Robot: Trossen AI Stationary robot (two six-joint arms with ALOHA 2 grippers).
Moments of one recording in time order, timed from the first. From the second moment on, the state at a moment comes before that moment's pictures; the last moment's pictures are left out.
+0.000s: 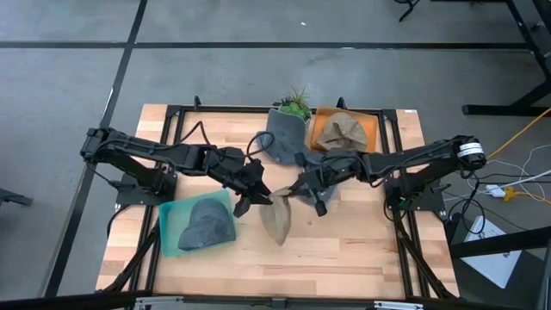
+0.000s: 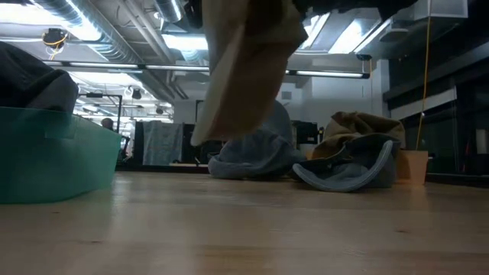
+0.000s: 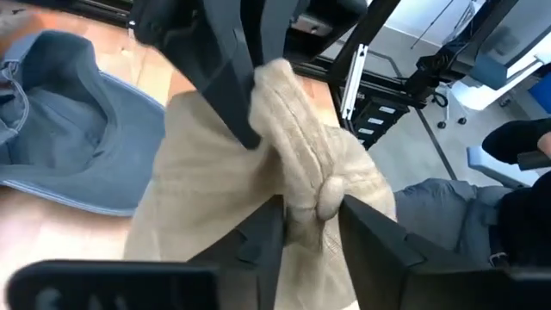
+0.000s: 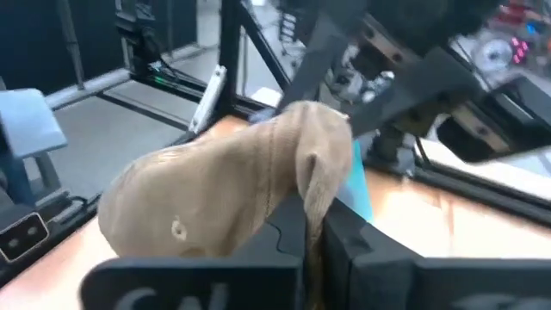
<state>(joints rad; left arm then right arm) -0.11 1.36 1.13 -0.24 0.20 -0.36 0.06 1.37 0.90 0.27 -0.26 -0.26</state>
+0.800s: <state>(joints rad) -0.11 1.36 1.13 -0.25 0.20 -0.29 -0.01 0.95 0.90 0.01 0.55 -0.19</state>
